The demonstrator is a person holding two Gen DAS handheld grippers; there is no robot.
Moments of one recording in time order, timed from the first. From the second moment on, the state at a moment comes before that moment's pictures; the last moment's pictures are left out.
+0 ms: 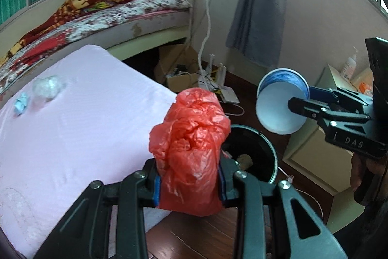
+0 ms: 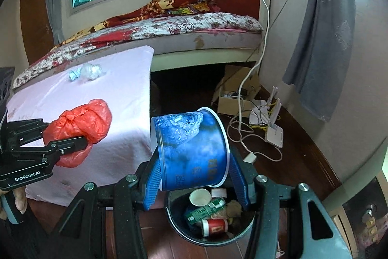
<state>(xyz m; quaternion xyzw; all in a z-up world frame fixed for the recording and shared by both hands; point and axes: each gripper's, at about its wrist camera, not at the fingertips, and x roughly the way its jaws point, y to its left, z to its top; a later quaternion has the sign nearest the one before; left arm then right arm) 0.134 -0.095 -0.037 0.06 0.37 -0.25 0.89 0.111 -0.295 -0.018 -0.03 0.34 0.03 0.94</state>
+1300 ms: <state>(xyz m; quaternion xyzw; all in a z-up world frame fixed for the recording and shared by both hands) 0.173 -0.197 -0.156 0.09 0.48 -0.34 0.80 0.138 -0.377 -0.175 0.02 0.50 0.03 0.87</state>
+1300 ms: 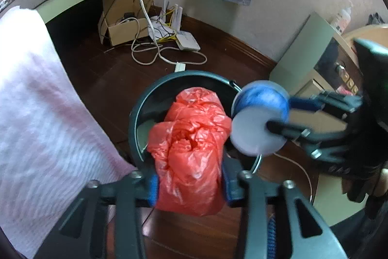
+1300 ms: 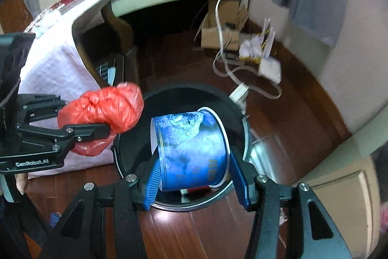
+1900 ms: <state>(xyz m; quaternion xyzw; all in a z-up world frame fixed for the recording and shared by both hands) 0.162 -0.155 -0.156 0.07 0.48 -0.26 0.84 0.131 -0.405 -0.183 0.04 0.52 -0.08 0.85</state>
